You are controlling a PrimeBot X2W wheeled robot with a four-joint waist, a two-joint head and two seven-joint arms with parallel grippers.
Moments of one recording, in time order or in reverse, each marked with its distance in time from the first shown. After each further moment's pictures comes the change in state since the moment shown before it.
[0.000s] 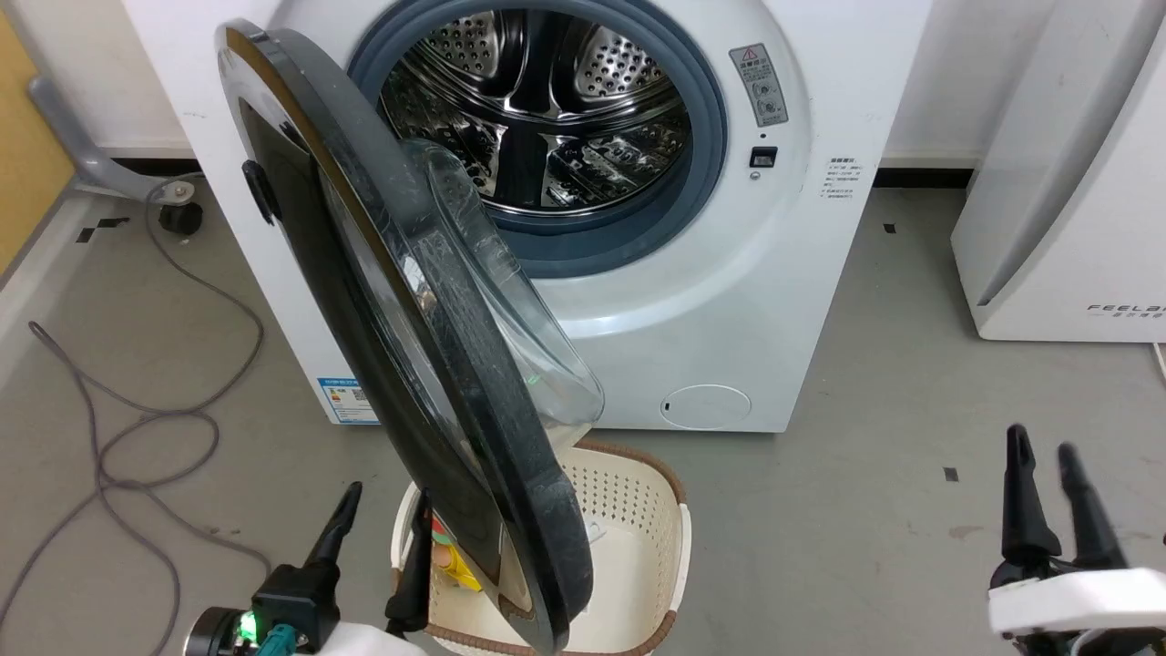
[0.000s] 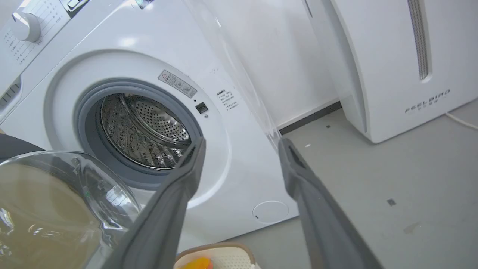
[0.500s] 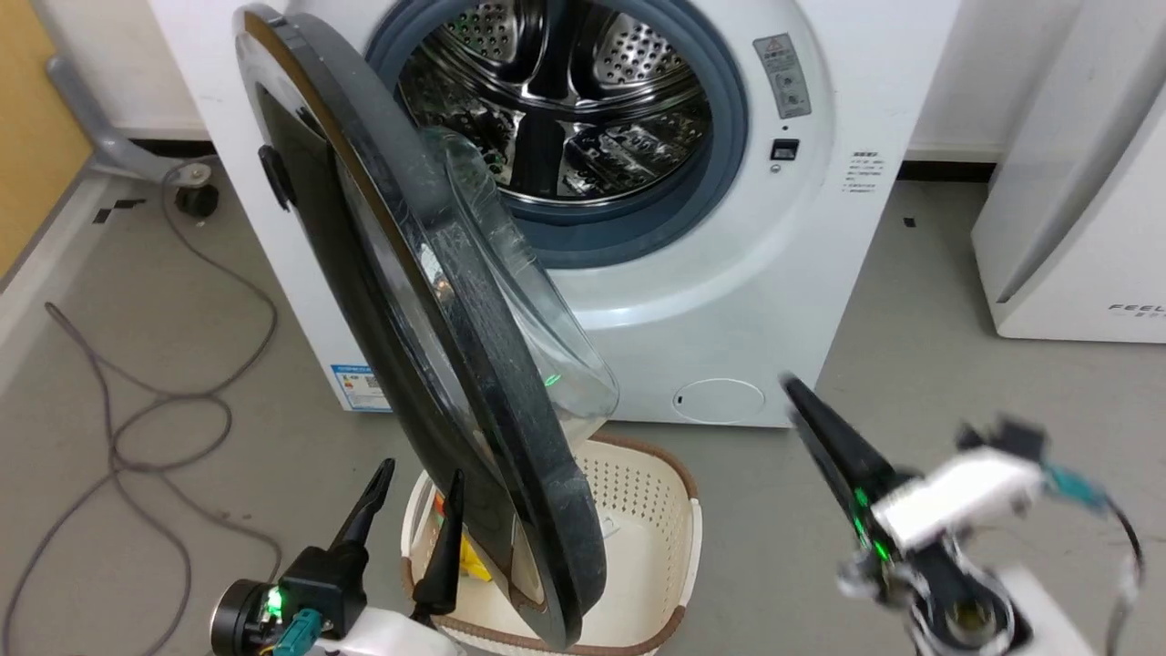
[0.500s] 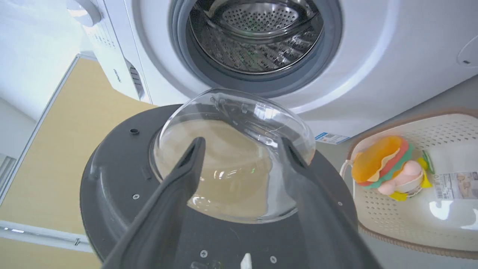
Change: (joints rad) left arm -0.031 -0.019 -0.032 -0.021 0.016 -0.021 0.000; right arm -0.255 -0.058 0.420 0.077 0.903 0.000 0.378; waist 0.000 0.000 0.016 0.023
